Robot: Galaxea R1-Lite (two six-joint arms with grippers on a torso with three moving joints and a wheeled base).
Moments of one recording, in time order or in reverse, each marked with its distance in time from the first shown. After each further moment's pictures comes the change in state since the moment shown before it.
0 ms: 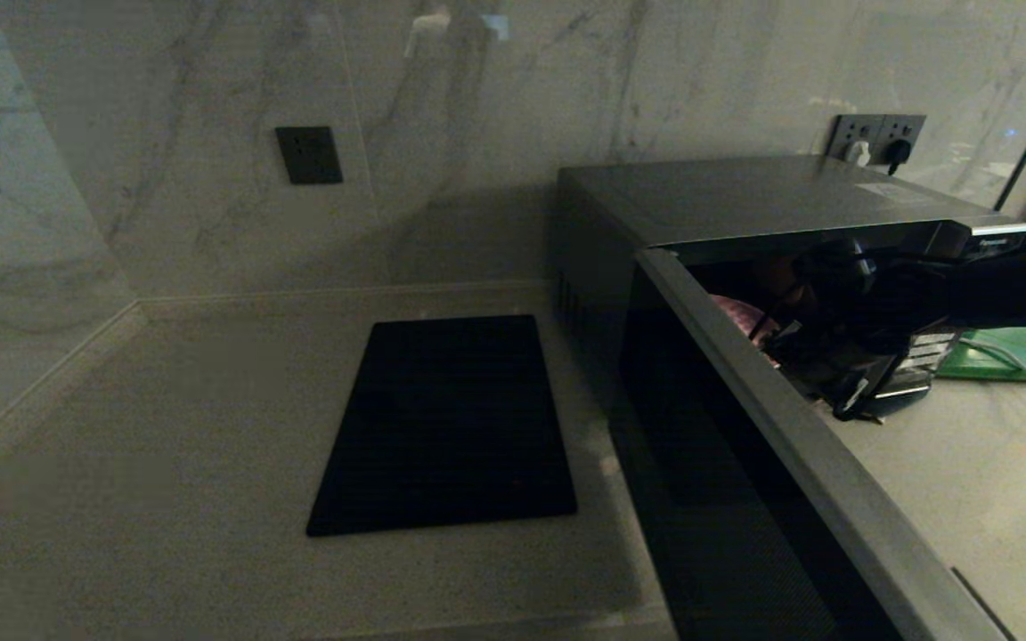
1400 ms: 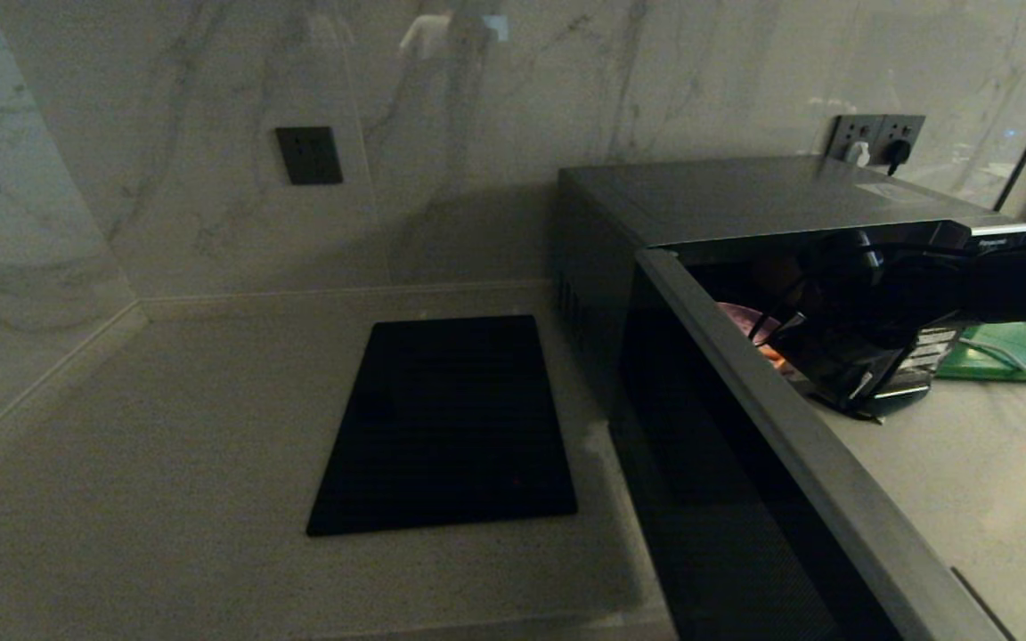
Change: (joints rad) left arm 0.000 0.000 0.000 0.000 0.000 0.000; right arm -0.003 -0.025 -0.002 0.005 -0.004 0.010
